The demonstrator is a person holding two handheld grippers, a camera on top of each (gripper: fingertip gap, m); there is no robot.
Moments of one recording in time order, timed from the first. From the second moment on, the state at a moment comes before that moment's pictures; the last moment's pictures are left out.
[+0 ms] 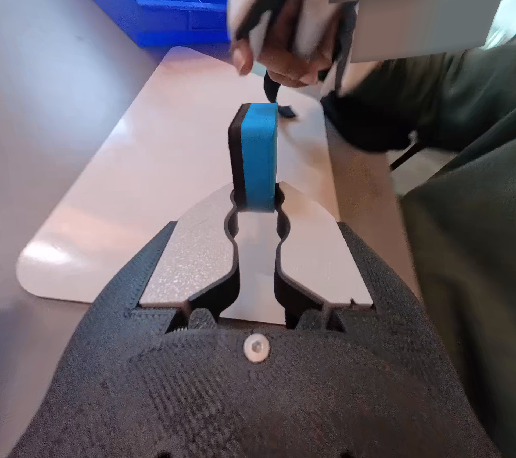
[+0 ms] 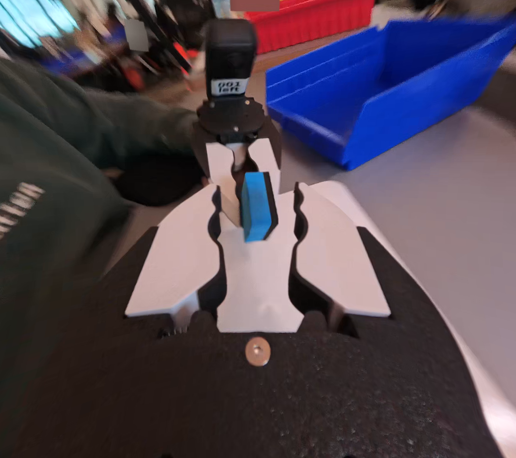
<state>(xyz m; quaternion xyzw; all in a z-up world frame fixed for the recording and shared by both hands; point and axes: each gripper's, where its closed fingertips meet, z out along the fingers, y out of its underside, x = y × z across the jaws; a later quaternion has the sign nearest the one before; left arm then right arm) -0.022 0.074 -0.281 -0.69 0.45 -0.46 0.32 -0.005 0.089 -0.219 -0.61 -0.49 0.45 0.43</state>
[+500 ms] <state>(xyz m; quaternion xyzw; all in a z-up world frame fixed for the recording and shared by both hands) -0.067 0.131 -0.255 -0.73 0.38 -0.37 0.43 0.024 0.208 -0.259 -0.75 -0.46 0.09 0.46</state>
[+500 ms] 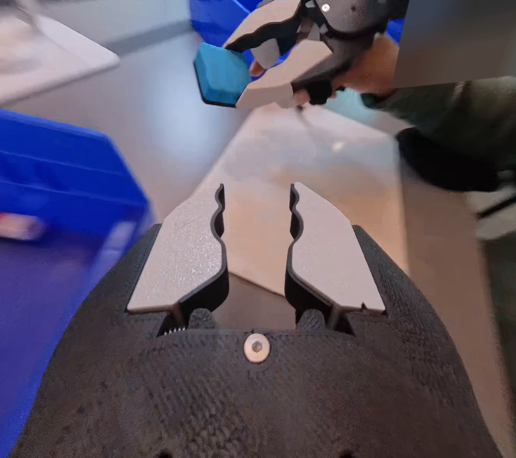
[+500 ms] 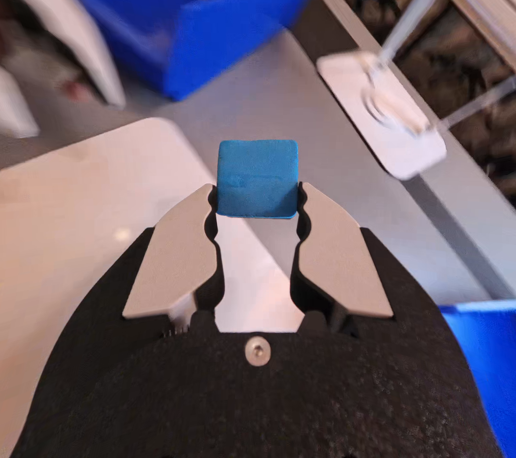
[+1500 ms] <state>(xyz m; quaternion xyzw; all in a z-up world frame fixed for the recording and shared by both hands) -0.229 0.201 -0.319 -0.81 0.42 0.20 0.36 0.146 0.308 -0.322 -0.90 -0.23 0.02 0.37</state>
